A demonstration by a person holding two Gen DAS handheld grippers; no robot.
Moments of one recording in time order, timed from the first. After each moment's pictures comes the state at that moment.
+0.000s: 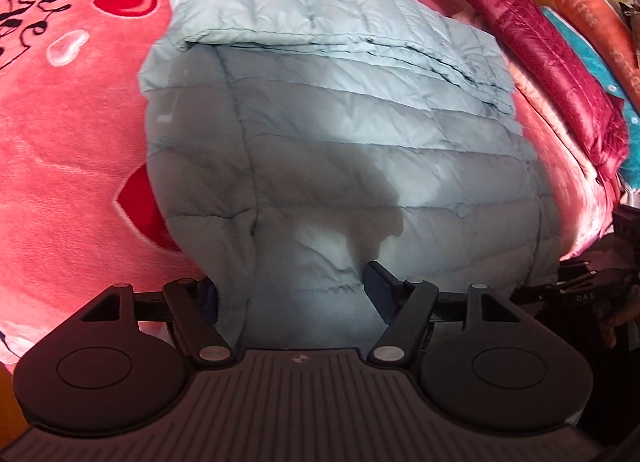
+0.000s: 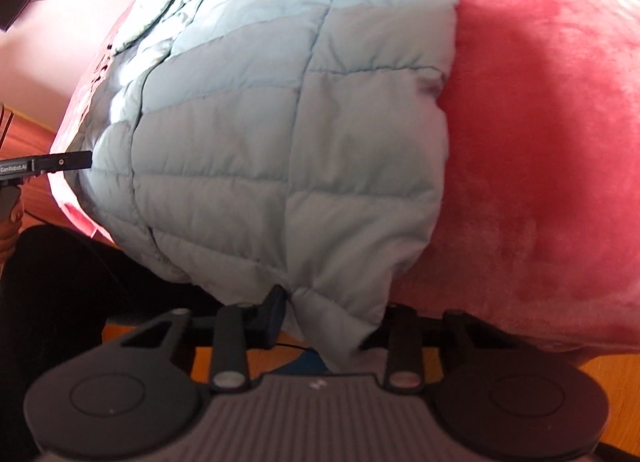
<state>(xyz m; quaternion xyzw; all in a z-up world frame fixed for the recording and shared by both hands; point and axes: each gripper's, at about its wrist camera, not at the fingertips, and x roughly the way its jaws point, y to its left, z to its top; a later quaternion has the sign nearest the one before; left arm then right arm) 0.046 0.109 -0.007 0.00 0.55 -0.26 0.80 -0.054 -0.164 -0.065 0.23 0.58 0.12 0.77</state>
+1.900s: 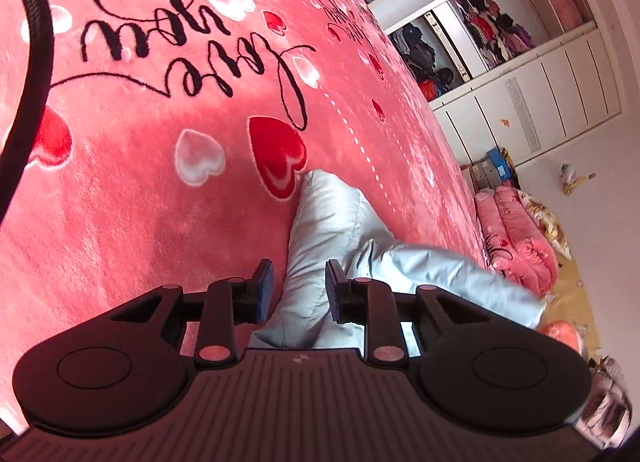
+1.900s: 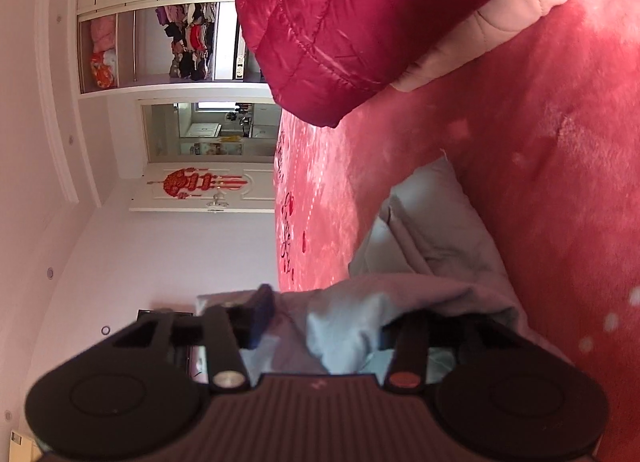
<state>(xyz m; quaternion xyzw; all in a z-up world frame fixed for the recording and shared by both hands) 0.135 0.220 -0.006 -0.39 0.40 -0.09 0.82 0.083 -0.321 -0.055 0.69 0.19 0.05 0.70</state>
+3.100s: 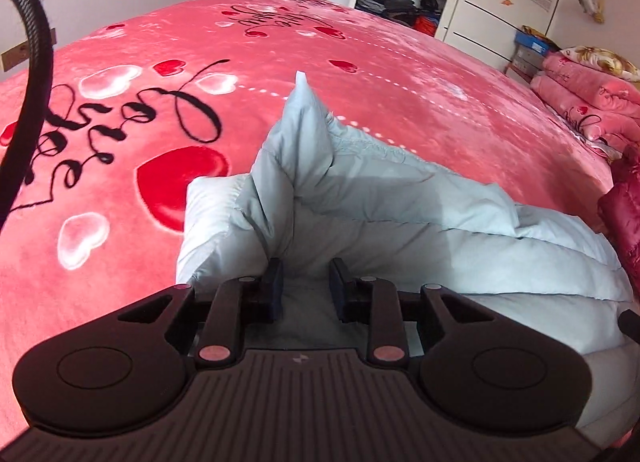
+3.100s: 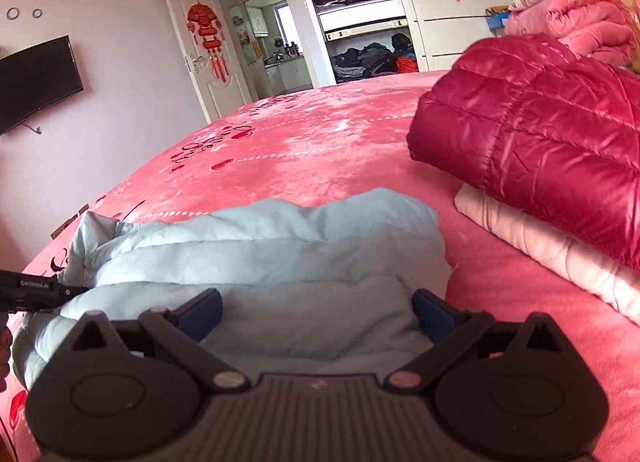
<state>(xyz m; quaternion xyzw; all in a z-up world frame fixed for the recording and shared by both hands) 0.189 0.065 -0.022 -0.08 0.38 -0.03 0.92 0.108 -0.213 -0.023 0.16 0.27 -0.01 0.95</state>
